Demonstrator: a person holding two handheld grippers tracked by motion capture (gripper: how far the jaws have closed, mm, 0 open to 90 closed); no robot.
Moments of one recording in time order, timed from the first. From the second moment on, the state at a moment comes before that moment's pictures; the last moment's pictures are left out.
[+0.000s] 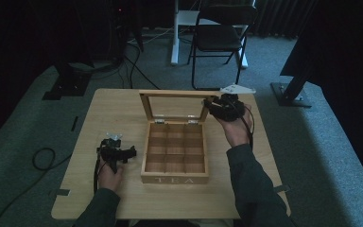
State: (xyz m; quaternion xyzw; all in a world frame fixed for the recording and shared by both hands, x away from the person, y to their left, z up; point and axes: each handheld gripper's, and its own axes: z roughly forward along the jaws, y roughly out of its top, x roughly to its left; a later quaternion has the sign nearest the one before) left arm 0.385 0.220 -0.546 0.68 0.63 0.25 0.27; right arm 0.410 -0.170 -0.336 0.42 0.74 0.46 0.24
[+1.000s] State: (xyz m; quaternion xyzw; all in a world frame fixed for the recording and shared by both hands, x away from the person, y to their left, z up) left arm 0.385 0.220 -0.546 0.68 0.63 0.25 0.27; right arm 0.387 -0.168 -0.339 0.42 0.75 0.46 0.23
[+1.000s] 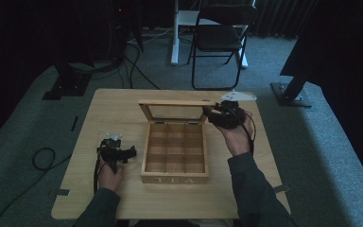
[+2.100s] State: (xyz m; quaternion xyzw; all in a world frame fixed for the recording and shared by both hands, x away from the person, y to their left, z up) left arm 0.385 0.220 -0.546 0.68 0.63 0.26 0.27; right arm 0.354 -0.170 -0.355 0.41 0.75 0.46 0.23
